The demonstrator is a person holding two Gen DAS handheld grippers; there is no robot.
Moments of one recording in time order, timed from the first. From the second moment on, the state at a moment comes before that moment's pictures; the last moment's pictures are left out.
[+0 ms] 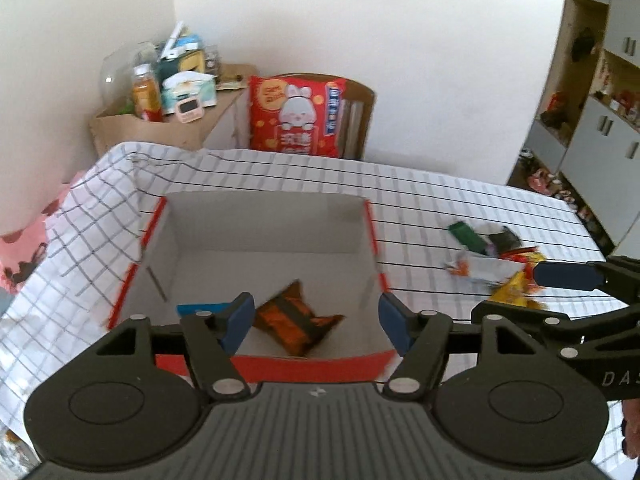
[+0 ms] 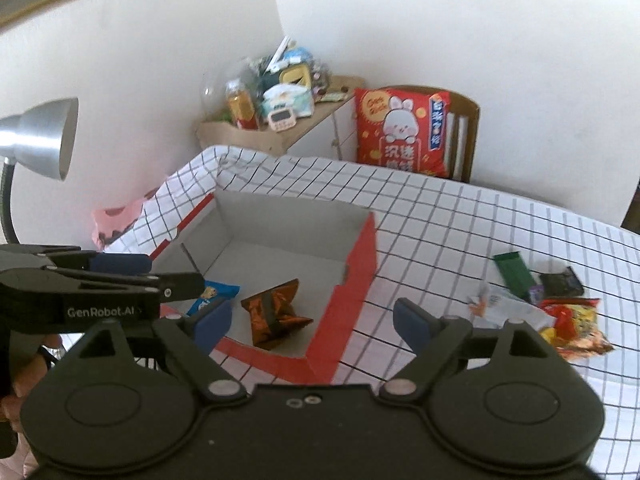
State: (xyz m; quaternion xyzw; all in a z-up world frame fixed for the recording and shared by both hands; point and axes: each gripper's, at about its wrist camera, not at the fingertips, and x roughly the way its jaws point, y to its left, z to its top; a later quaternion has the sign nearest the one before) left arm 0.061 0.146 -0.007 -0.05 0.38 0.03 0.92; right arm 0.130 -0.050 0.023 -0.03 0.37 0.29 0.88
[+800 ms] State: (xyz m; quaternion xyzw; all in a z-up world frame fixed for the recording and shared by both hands) left arm 0.065 0.006 -0.053 -0.02 0.39 -0.08 0.92; right arm 0.085 -0.237 -0.028 0.03 0.36 0.16 0.92
